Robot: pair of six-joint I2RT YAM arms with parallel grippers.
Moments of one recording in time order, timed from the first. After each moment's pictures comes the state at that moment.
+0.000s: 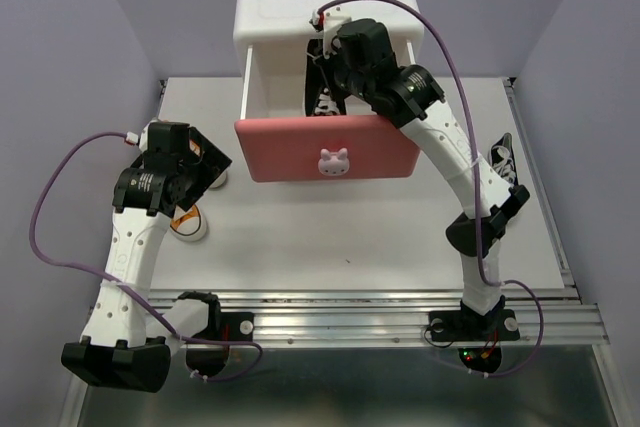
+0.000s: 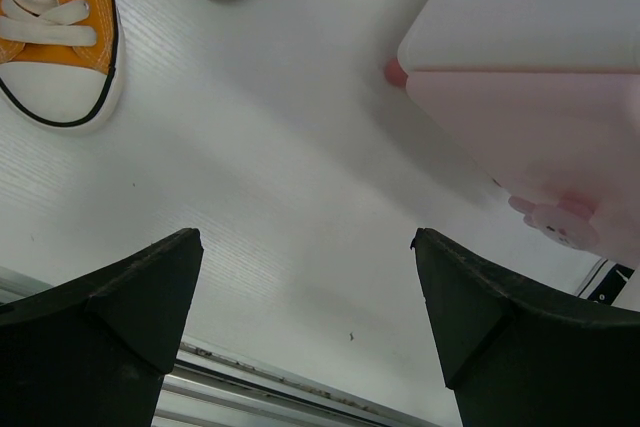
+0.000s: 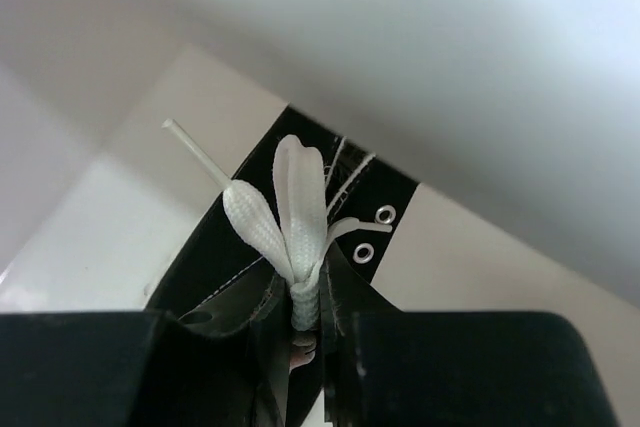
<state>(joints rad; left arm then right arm) -0.12 1.03 1.25 -1.06 -0.13 -0.88 0.75 1.97 2.45 -0.89 0.24 -0.05</state>
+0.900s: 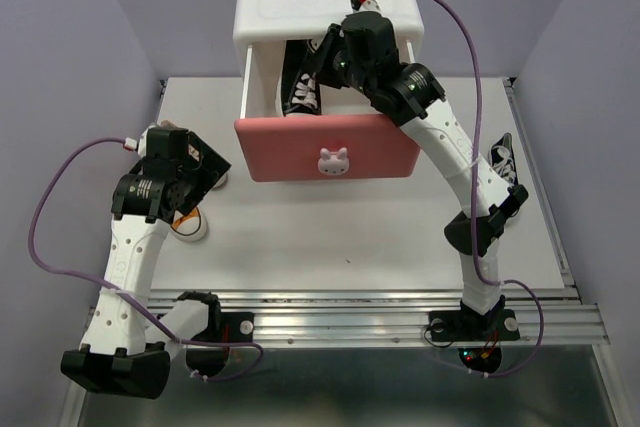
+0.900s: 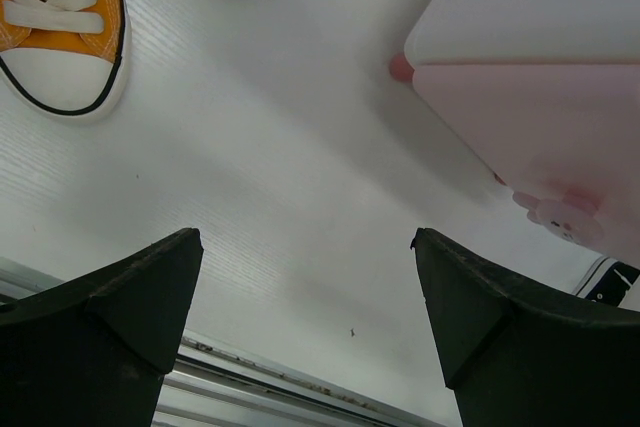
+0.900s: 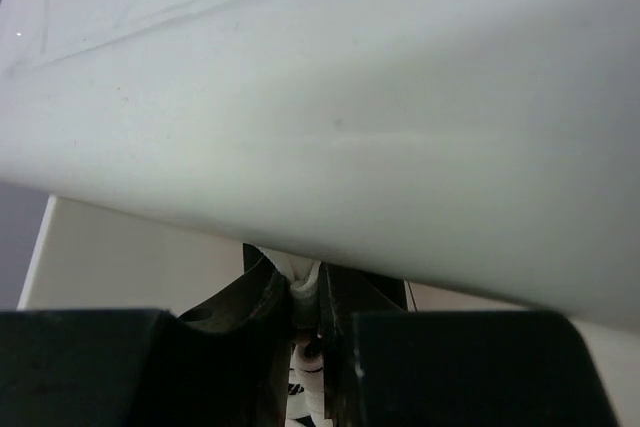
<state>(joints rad) -0.12 0.99 1.23 -1.07 -0.13 -0.89 0.75 2.00 2.51 -0.78 0.23 0.68</state>
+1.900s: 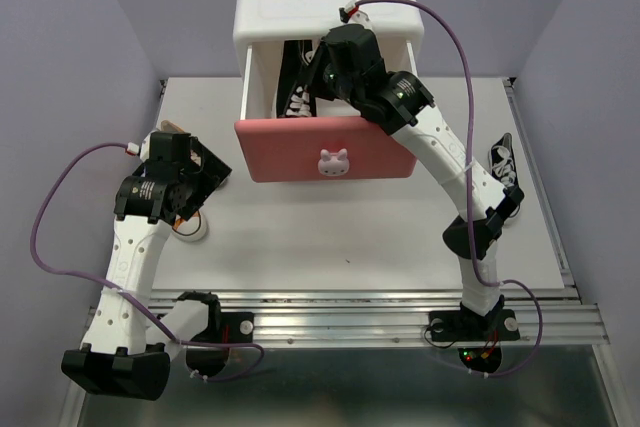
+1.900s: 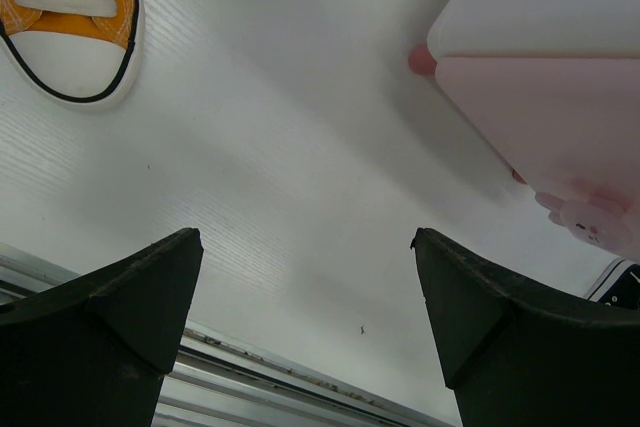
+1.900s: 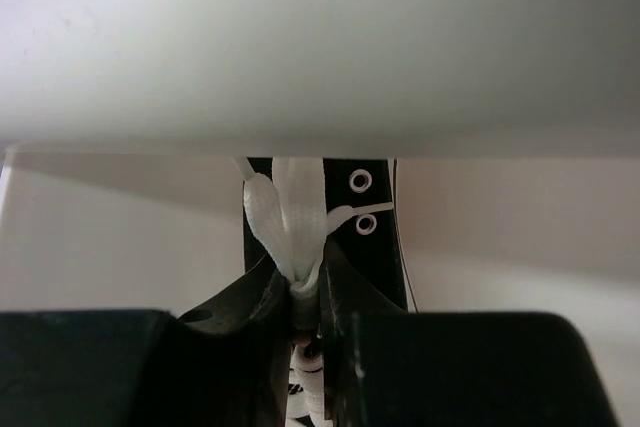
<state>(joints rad) -0.12 0.98 1.19 -1.07 -0.14 -0.90 0.81 1.99 2.47 -0.81 0.28 0.74</state>
